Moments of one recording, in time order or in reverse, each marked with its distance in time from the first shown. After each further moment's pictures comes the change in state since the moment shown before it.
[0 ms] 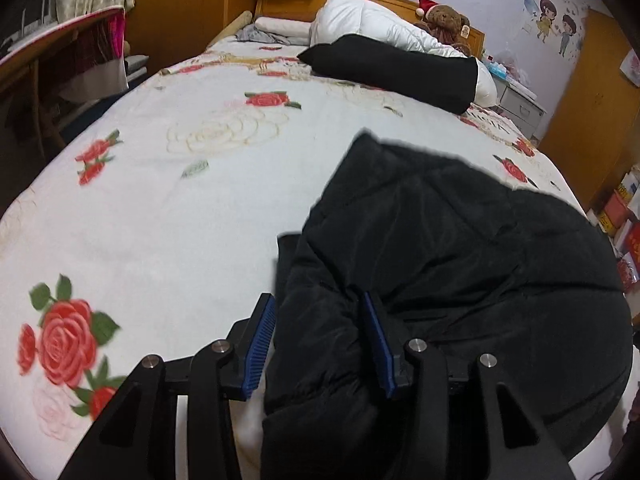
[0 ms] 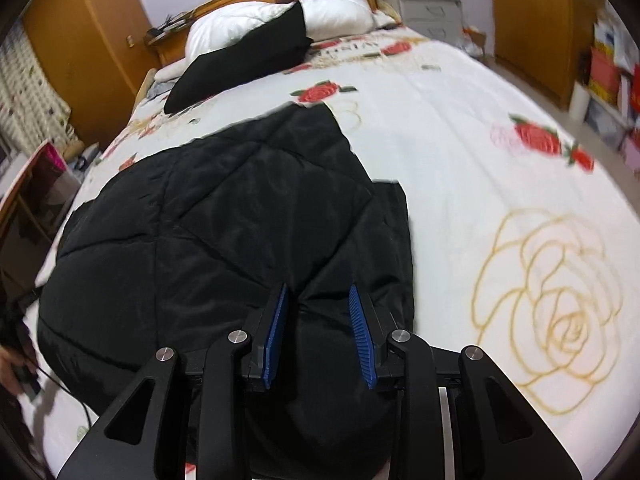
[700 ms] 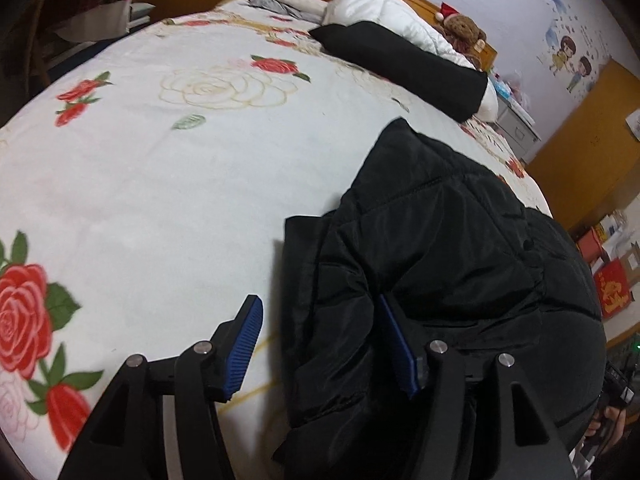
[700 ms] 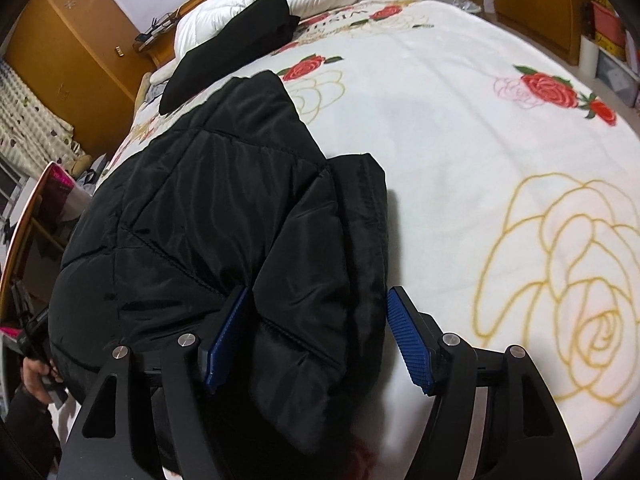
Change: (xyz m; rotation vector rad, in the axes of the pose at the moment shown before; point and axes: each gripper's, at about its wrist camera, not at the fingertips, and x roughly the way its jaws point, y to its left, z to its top) left arm 0.030 0.029 0.000 -0.149 0.088 -0.153; right arm 0.033 -0.041 0.008 0.093 0.094 0.109
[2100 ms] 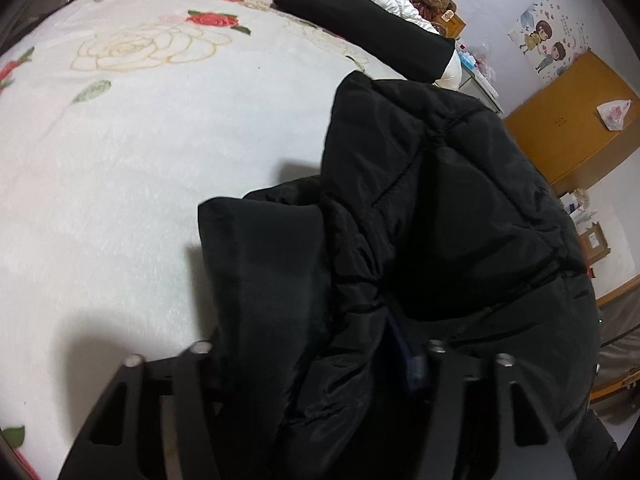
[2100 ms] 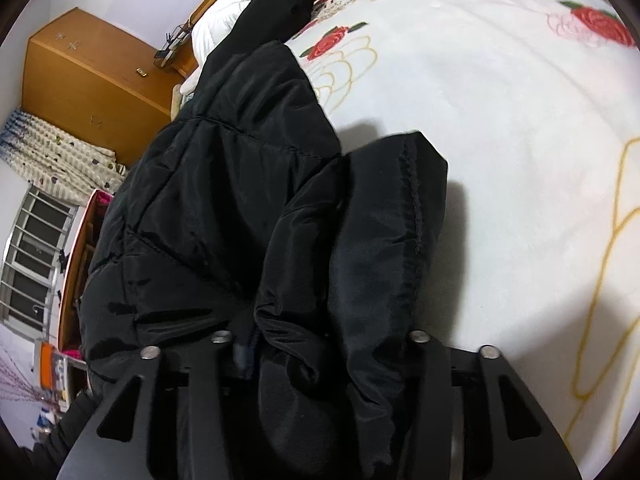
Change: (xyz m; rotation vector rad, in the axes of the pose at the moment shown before) left arm 0.039 -0.021 0.011 0.034 0.134 -0.175; right arm 0.035 -0.010 0.010 0.104 0.066 0.250
